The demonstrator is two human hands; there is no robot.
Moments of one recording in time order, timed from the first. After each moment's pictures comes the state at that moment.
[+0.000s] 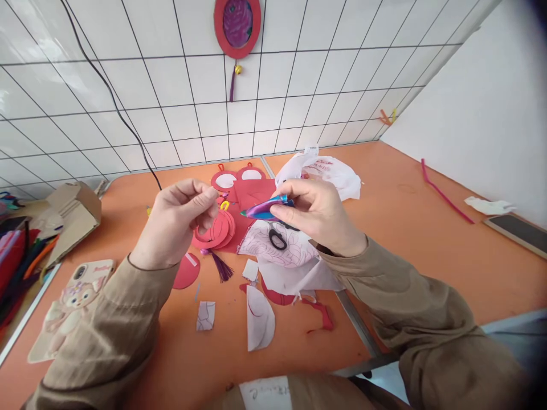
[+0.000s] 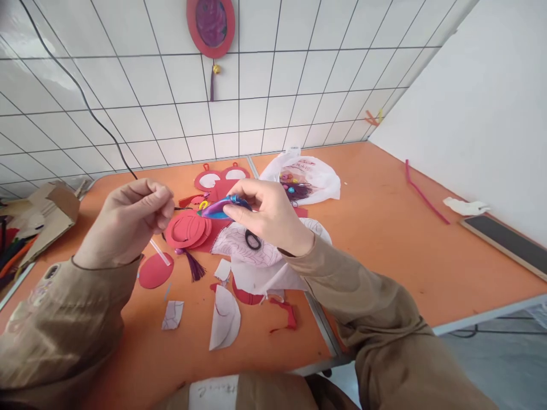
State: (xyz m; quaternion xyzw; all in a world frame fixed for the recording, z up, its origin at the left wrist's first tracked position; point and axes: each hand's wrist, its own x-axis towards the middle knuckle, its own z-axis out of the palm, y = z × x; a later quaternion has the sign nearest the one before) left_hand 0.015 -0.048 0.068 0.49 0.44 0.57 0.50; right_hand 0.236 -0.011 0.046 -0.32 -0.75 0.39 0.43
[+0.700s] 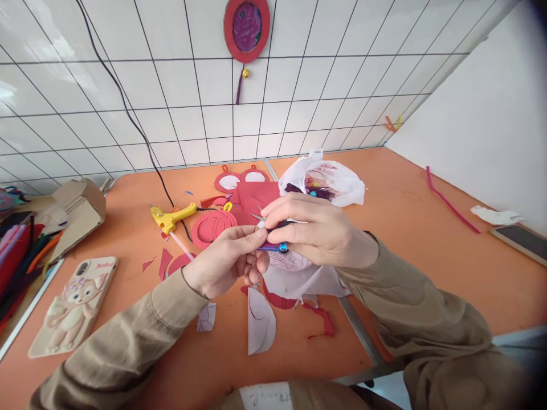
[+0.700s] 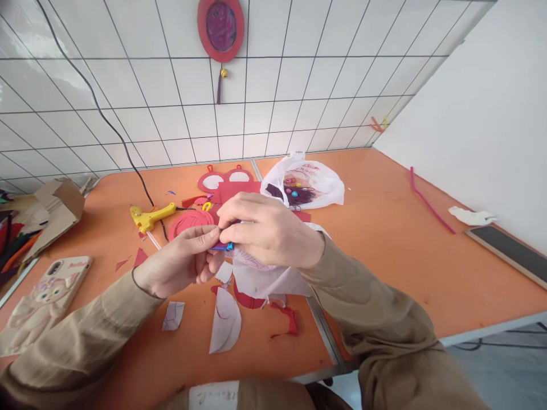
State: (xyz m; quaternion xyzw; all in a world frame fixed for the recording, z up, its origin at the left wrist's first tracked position) left_hand 0.053 -0.064 0.034 0.37 0.35 0.35 0.79; right_hand 0.245 -0.007 0.045 -0.09 -0.92 0.10 0.36
